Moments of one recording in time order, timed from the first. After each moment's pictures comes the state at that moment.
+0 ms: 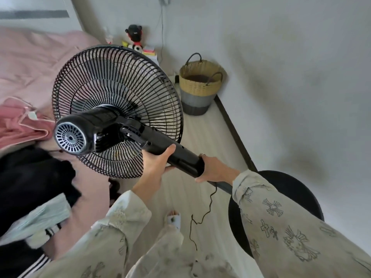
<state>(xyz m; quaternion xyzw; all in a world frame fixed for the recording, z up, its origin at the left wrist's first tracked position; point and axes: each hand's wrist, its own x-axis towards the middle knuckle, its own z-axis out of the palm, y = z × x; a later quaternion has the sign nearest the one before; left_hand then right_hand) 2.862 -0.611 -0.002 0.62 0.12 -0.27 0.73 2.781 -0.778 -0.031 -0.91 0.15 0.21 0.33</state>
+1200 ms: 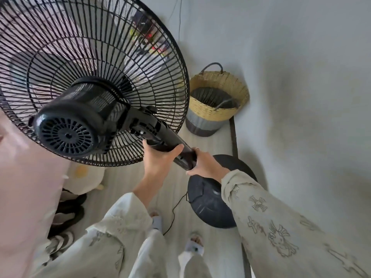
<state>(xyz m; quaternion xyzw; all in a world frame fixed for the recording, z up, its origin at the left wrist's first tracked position) 3.090 -0.970 -0.051 0.72 0.17 -0.10 0.66 3.076 -1.127 -0.110 -0.92 0.03 0.21 0.34</state>
